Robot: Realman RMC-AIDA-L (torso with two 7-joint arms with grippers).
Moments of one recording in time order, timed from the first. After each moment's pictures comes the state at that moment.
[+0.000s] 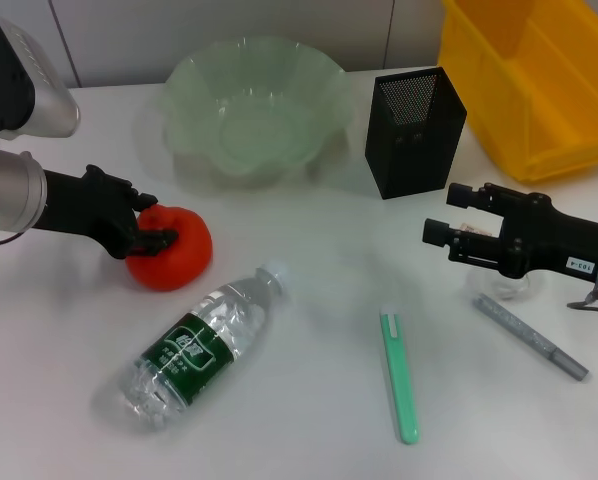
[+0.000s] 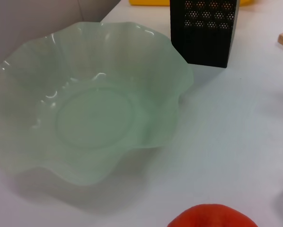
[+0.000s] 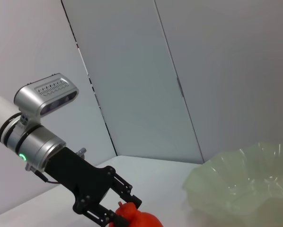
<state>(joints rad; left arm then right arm) -0.69 -2.07 1.04 0.87 2.40 1.22 -1.70 0.59 2.07 -2.85 0.50 0.53 -1.72 1.08</state>
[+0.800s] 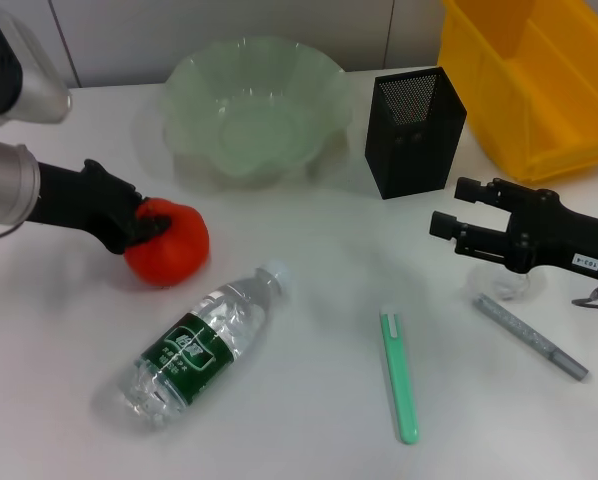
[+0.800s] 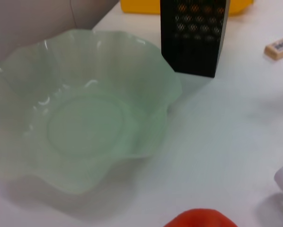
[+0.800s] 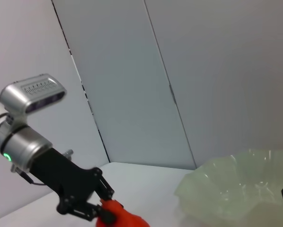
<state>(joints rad) -0.68 -2.07 1.04 0.95 2.40 1.30 -1.76 0.58 2.07 -2.85 0.50 0.56 -1.72 1.08</state>
